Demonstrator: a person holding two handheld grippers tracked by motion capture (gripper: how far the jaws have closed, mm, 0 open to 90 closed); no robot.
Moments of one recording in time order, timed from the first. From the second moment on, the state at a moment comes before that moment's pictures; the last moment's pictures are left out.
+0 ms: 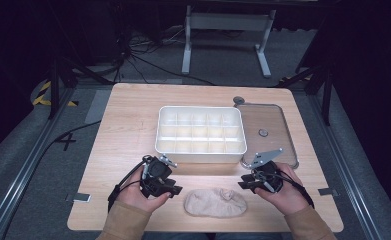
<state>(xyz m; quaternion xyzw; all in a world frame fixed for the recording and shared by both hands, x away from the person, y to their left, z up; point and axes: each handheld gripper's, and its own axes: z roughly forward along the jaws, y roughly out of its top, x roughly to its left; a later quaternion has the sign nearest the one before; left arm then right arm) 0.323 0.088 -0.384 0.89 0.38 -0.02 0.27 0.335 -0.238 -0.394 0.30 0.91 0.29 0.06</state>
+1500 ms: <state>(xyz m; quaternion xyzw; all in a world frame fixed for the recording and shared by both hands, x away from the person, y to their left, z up) 0.322 0.060 -0.432 0.87 0.41 -0.07 0.25 0.298 -0.163 -0.443 0.22 0.94 0.25 -0.03</state>
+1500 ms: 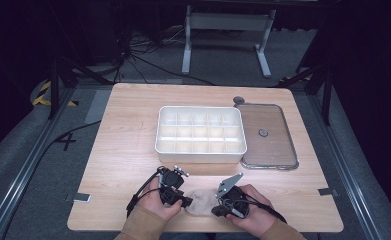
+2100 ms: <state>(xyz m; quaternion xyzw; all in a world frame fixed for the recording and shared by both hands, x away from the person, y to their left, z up) 0.320 0.047 -0.438 0.90 0.39 -0.07 0.21 0.297 -0.163 -0.443 0.22 0.94 0.26 -0.03</state>
